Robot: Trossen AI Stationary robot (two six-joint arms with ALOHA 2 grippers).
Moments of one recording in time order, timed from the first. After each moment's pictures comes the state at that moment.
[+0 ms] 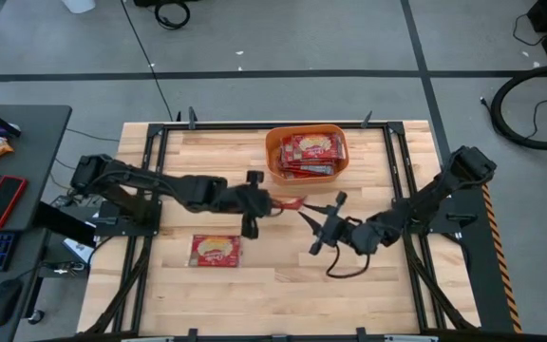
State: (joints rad) left arm -0.14 1.56 1.21 -0.38 -0.31 0.23; right arm 0.51 1.48 0.68 0.67 1.07 -0.25
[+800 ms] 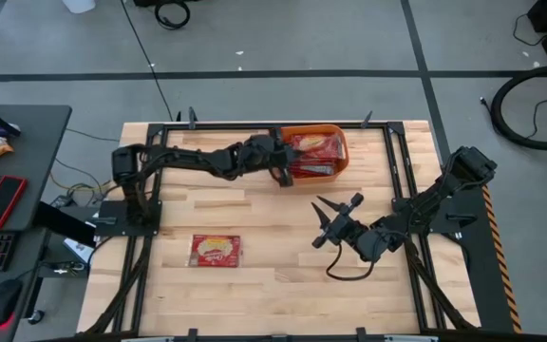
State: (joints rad) left arm 0.23 1.85 1.20 0.38 -0.16 0.42; right arm 0.58 1.48 0.68 0.69 1.40 -0.29
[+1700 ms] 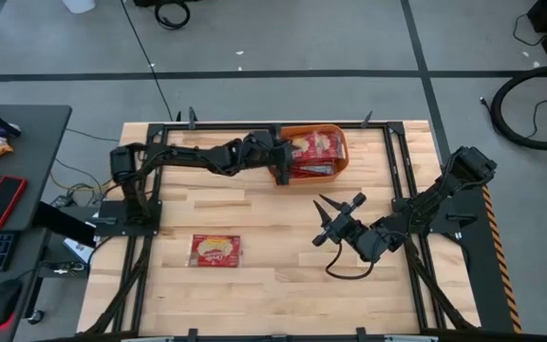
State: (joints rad) left arm 0.25 1.85 1.20 0.33 -0.10 0.42; right arm 0.59 1.48 0.68 0.69 1.45 -0.28
